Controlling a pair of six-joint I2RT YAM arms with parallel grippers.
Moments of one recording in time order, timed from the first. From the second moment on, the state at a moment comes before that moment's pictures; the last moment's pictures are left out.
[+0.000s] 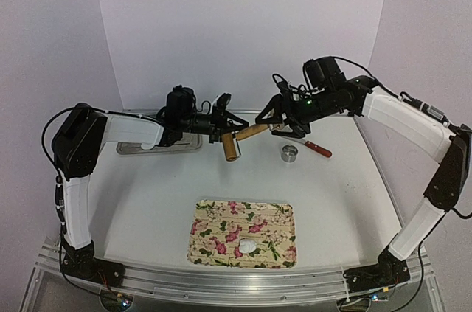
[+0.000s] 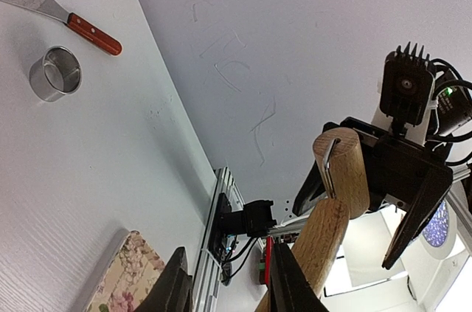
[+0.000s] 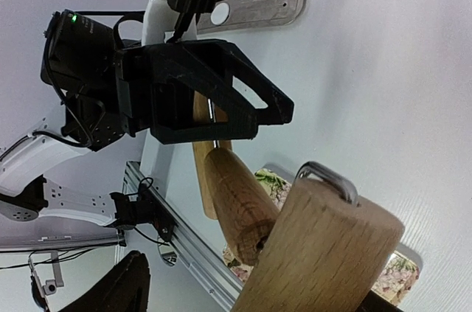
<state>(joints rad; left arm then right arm) -0.62 2.03 1.40 0.51 1.00 -1.07 0.61 1.65 1.60 -0.71 -0.54 0.62</state>
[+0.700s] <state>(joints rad) -0.62 2.03 1.43 0.33 1.10 -0.96 0.58 1.65 1.58 -0.73 -0.52 0.58</state>
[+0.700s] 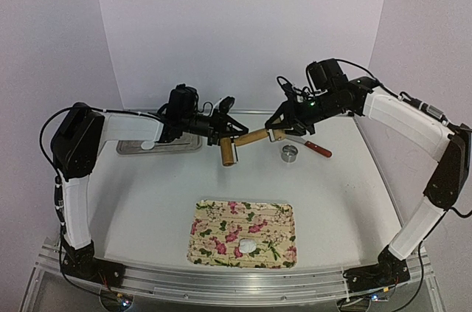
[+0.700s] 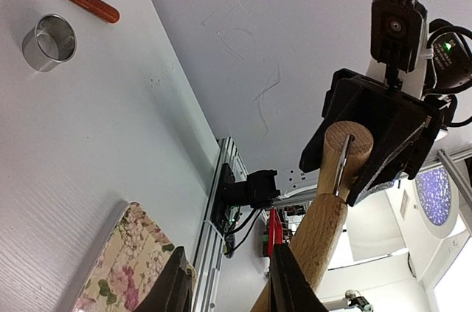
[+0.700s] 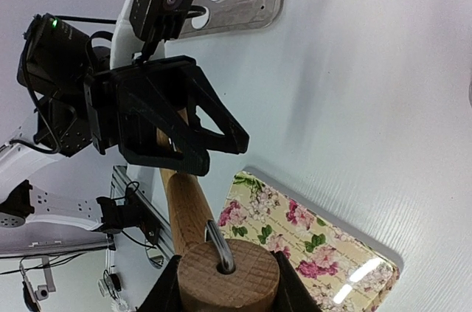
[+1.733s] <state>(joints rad) -0.63 2.05 1.47 0.14 1.15 -0.90 0.60 1.65 1.56 -0.75 -0.51 0.42</state>
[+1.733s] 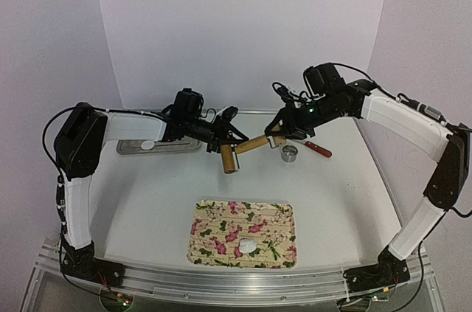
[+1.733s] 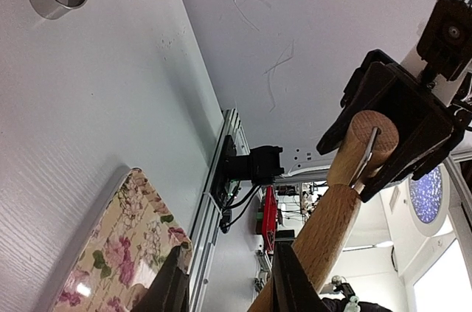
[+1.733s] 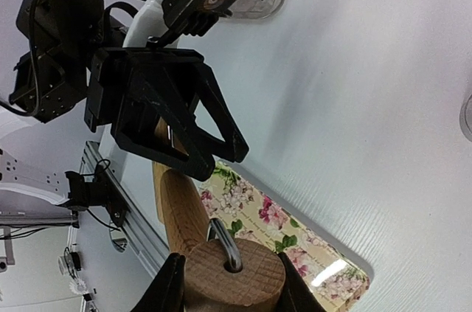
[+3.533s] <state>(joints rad) -0.61 2.02 1.46 0.01 1.12 -0.75 0.66 1.81 1.62 -0.77 -0.68 0.48</state>
